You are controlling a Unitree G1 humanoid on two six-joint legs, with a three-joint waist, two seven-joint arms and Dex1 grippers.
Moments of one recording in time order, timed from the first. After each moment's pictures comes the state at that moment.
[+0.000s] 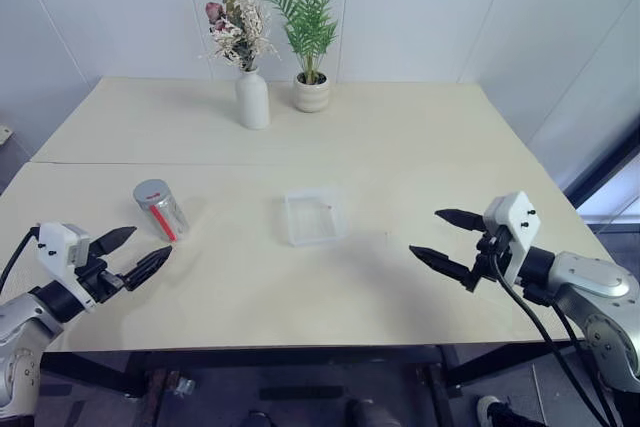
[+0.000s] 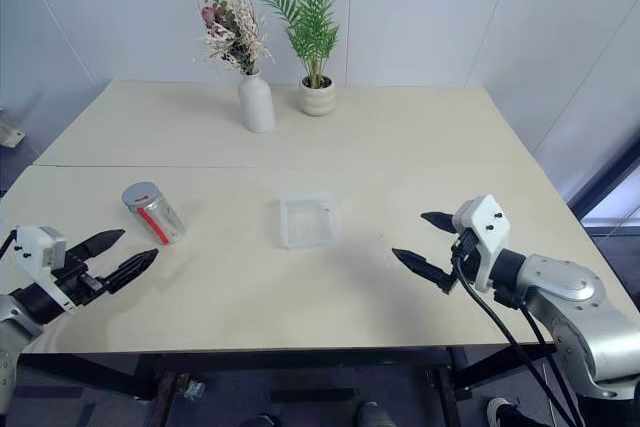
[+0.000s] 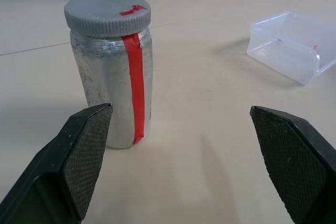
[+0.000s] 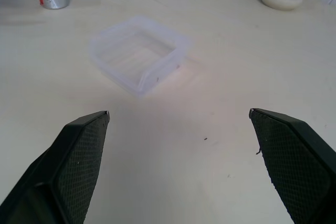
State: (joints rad) left arm -0.02 0.70 0.55 -0.01 -0.55 0.30 -0.76; right arm -0.18 -0.75 -0.21 -0.42 0.56 0.55 0.77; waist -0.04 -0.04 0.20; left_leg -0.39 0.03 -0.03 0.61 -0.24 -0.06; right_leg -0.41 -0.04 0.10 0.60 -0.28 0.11
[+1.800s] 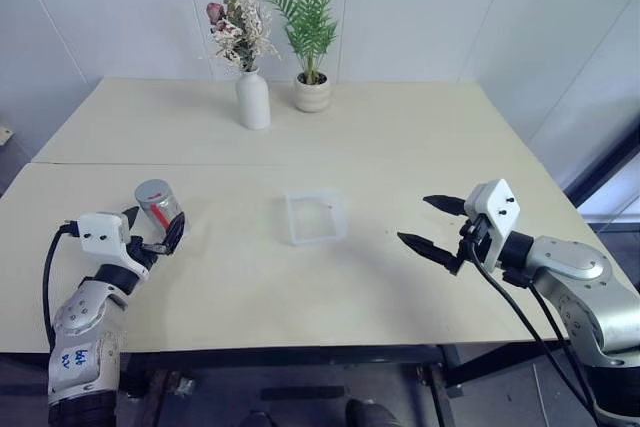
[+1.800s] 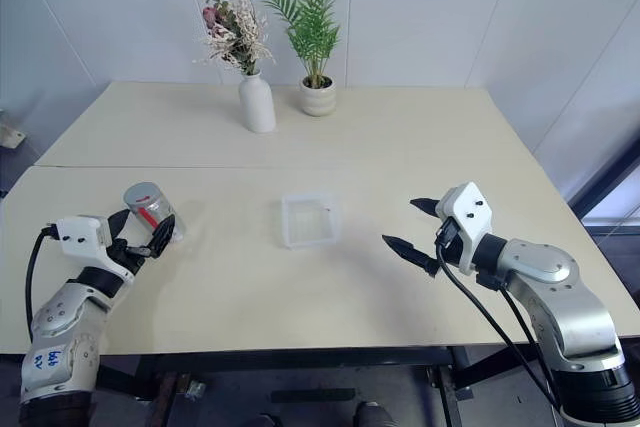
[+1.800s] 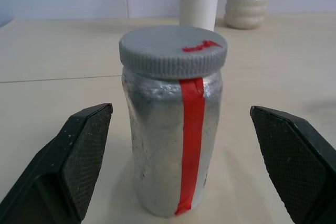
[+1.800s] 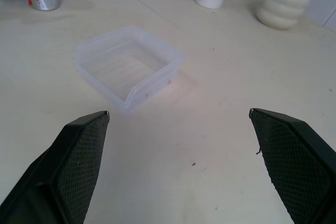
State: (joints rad) left arm -0.20 0.44 0.43 0.06 -0.36 0.10 -0.31; right arm -0.30 -0.70 -0.12 -0.32 0.45 0.48 0.77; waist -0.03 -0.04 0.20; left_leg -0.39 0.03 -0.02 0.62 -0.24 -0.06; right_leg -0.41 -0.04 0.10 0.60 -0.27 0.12
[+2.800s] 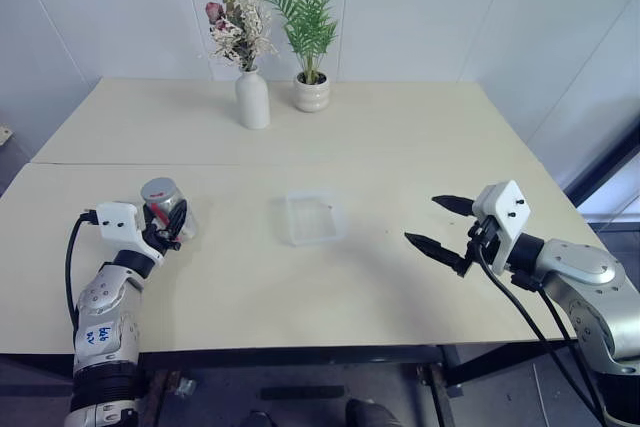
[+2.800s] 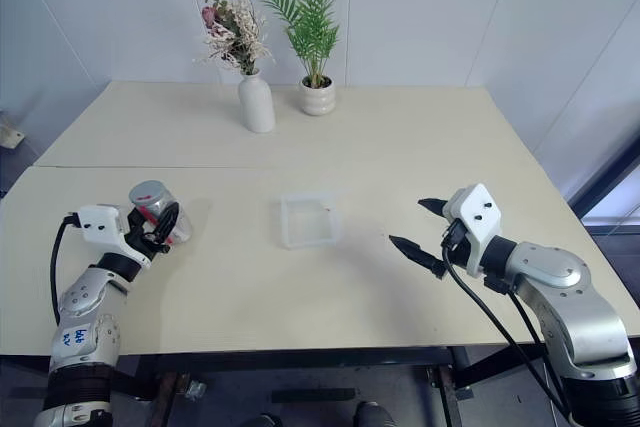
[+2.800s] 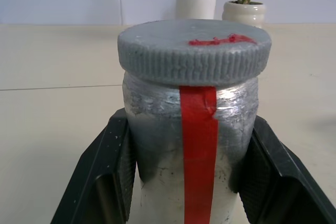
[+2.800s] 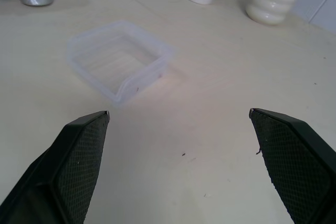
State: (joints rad) left arm -0.32 0.43 0.38 0.25 -0.34 -0.01 -0.35; right arm -0.27 -0.72 -0.16 -0.36 0.45 0.49 0.75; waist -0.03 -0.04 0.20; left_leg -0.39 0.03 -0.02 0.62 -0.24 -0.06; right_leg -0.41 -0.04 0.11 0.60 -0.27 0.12
